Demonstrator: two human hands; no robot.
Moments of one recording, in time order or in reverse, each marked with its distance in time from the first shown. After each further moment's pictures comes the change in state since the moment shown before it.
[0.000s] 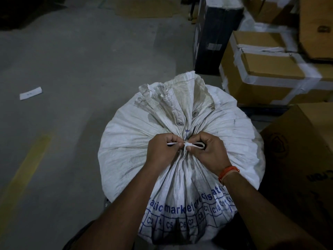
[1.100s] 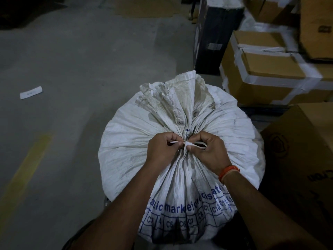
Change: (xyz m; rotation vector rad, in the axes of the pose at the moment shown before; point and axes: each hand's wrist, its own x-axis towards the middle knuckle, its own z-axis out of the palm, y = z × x) left_hand 0.000 0.001 -0.001 -0.016 -0.007 0.003; right_hand 0.001 -0.001 0.000 0.013 0.011 0.022
